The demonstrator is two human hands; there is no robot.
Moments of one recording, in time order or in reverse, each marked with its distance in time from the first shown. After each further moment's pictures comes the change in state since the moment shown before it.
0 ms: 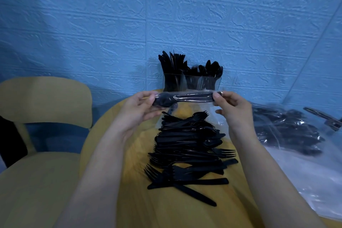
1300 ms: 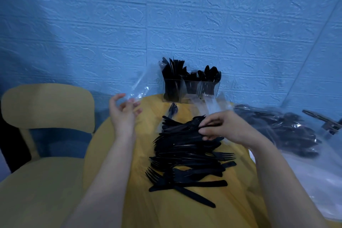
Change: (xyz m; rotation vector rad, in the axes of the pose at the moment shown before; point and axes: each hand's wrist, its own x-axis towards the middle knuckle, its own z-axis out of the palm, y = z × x) left_hand 0.020 -0.022 -0.007 -0.276 0.615 0.281; right_hand 0.001 -0.010 -0.024 -0.485 -0.672 0.158
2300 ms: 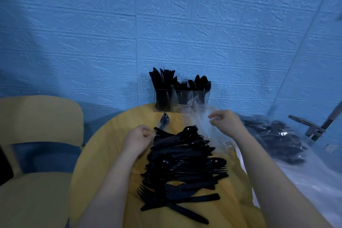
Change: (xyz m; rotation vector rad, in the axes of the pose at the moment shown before) left_hand 0.003 -0.040 0.007 1.108 -0.559 -0.136; right_hand 0.047 0.025 -0.037 -0.361 0.405 0.263
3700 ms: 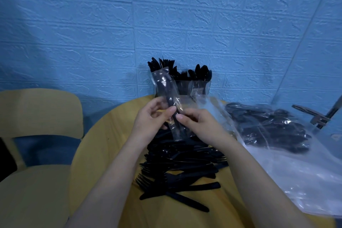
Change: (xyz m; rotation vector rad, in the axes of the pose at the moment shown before) left_hand -0.053 0.059 -0.004 -0.723 -0.038 0.358; right_hand -0.063 -0.042 0.041 0.509 -0.238 -0.509
